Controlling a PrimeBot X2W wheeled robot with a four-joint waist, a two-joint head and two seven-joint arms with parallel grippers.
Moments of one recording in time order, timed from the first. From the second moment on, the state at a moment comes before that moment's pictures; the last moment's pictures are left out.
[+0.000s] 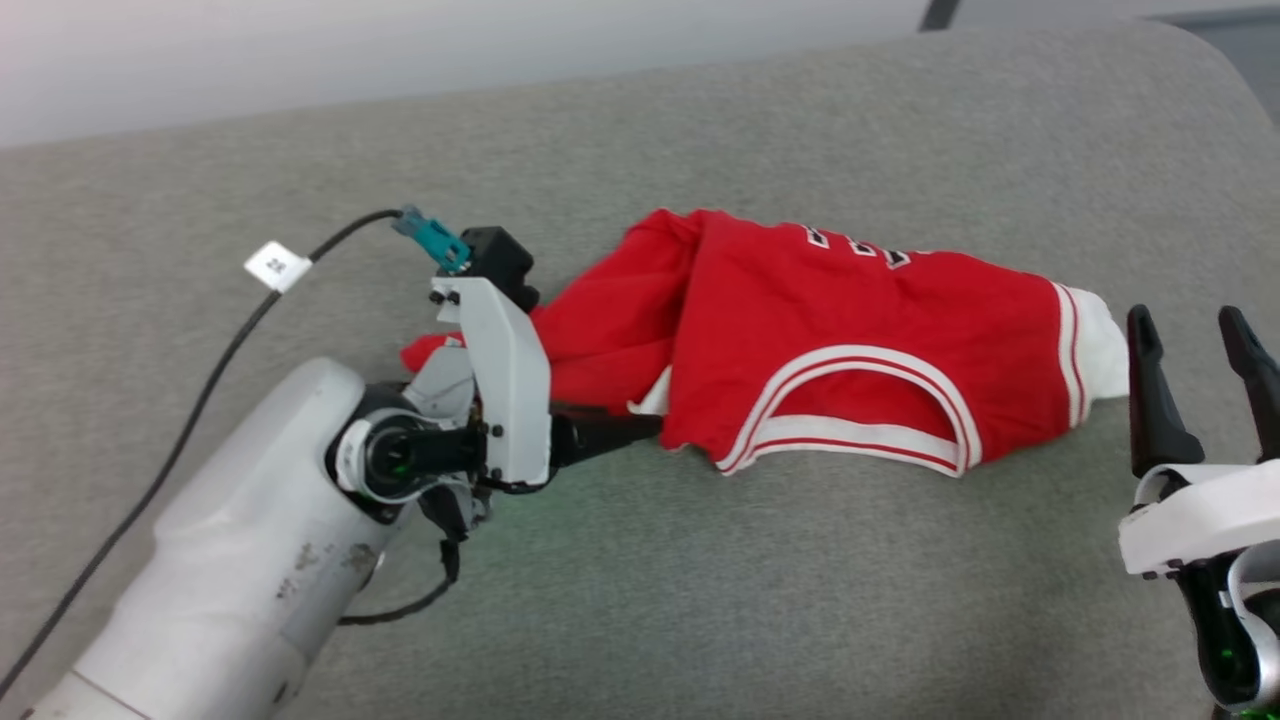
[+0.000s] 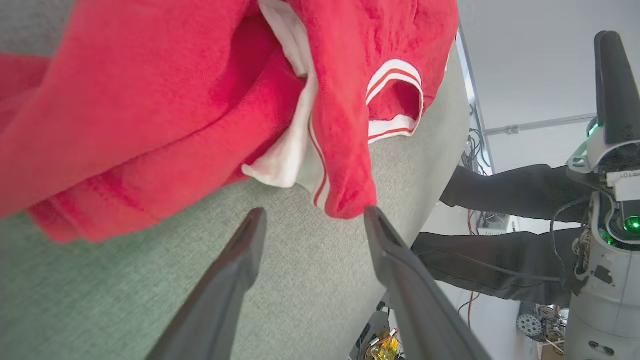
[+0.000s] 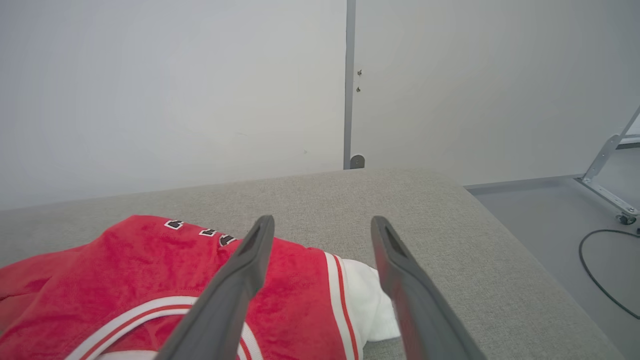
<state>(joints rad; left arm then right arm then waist) -0.83 0.41 -0.72 0.40 -1.34 -0.09 0.80 -0.20 -0.06 -0.17 -0.17 0.19 0.13 0.18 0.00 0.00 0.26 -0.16</state>
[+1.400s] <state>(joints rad) -0.88 0.35 -0.72 0.54 -1.33 -0.11 0.76 -0.25 -0.05 -0.13 -0.07 0.21 0.13 0.11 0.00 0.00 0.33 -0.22</state>
